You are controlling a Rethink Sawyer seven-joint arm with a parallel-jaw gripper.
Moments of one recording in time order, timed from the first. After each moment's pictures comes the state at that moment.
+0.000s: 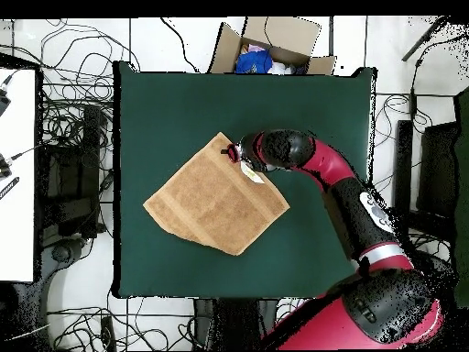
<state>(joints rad) -0.81 -0.11 0.76 1.33 -0.36 0.80 1.13</state>
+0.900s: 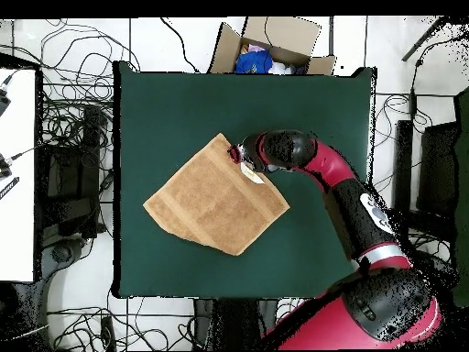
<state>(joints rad) -0.82 -0.09 0.75 1.31 -0.35 0.81 1.13</state>
